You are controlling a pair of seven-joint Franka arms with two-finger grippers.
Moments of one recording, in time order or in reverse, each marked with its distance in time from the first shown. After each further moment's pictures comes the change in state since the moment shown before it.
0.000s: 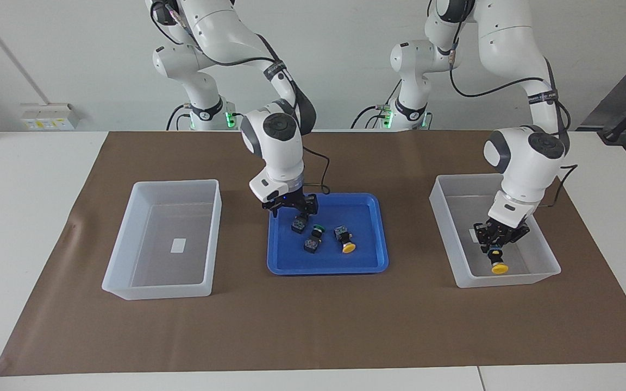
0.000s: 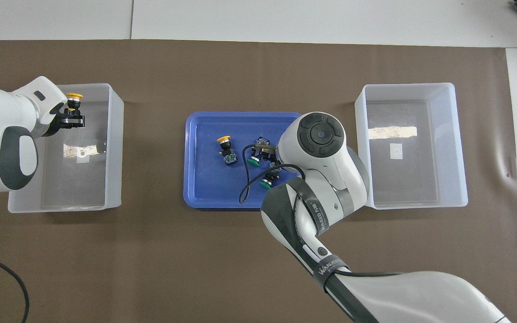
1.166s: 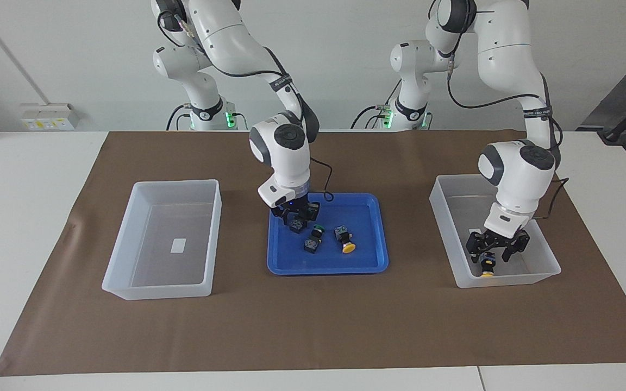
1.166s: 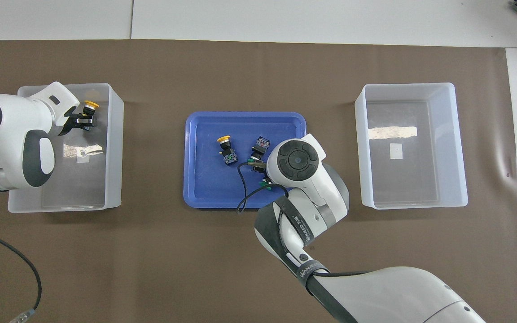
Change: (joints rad) left arm 0.002 0.050 -0.005 0.018 -0.005 0.105 0.000; right arm 0.033 0.053 -0.004 -0.020 -0.039 0.084 0.061
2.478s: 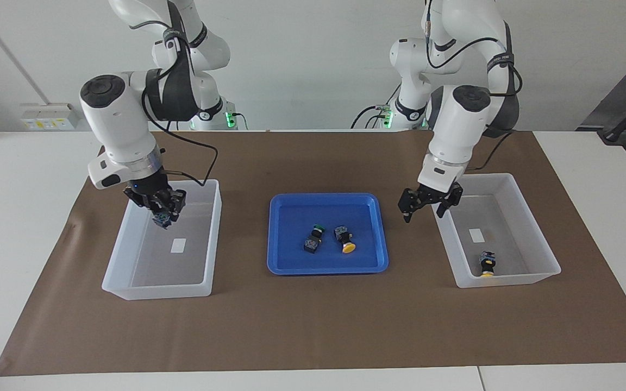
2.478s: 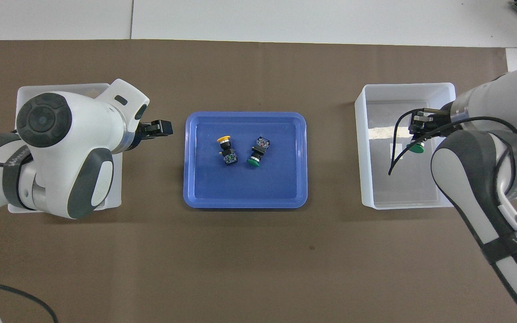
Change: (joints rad) left arm -0.322 -0.257 -0.040 -0.039 -0.007 -0.330 -0.542; right arm -0.524 -0.273 -0.017 0.010 0.013 -0.252 -0.553
